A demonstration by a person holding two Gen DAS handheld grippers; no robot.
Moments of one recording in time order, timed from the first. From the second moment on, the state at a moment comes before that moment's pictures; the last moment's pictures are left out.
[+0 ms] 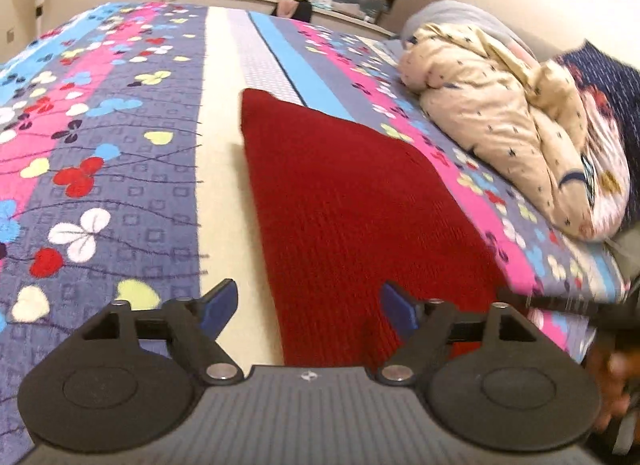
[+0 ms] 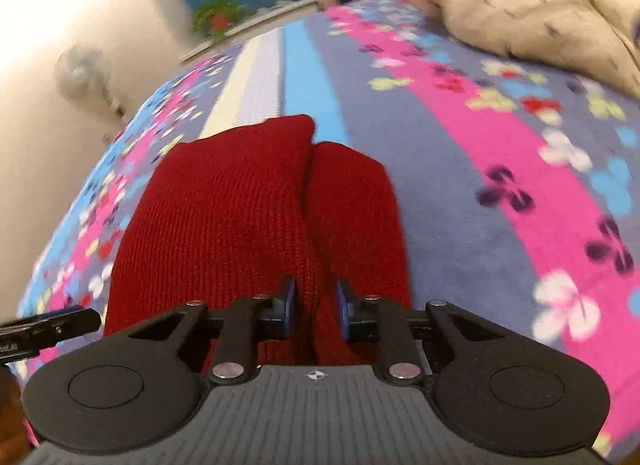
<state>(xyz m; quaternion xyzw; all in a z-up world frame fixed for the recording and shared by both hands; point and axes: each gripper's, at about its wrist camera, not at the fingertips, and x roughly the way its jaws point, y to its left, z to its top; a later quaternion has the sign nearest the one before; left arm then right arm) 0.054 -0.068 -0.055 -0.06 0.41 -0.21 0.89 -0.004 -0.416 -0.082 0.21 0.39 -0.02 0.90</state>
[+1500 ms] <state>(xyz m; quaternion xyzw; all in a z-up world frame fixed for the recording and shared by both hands) 0.235 0.071 -0.054 -0.17 0.47 -0.09 0.86 0.084 -0.285 -0.088 0.25 0.38 0.13 0.88</state>
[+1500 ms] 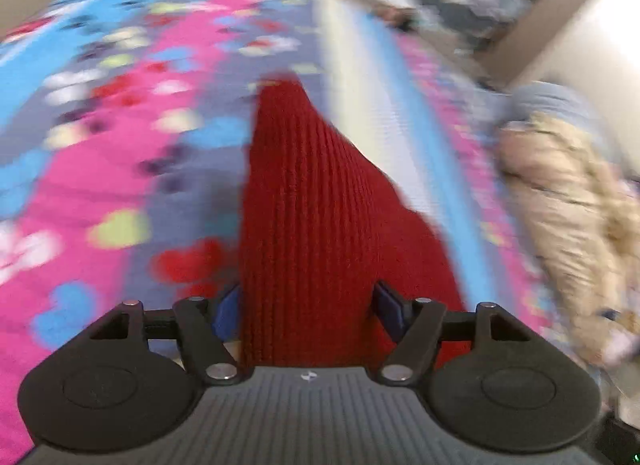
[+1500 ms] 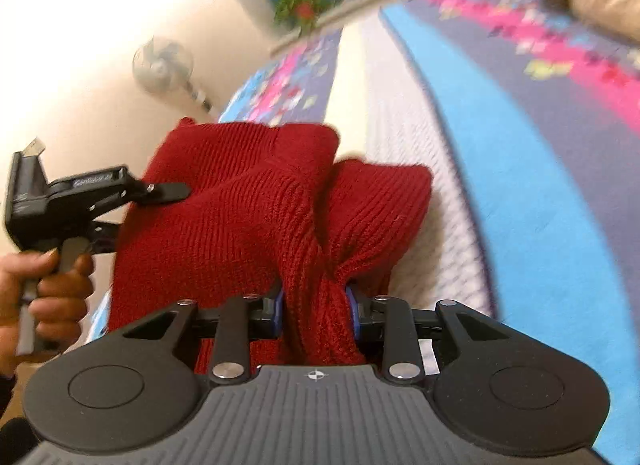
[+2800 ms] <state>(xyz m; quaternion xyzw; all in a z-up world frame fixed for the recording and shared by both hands) -0.100 0.028 -0.009 0.05 0.30 -0.03 0.95 -0.055 -0.242 -0.028 0.01 0.28 -0.01 0.96</state>
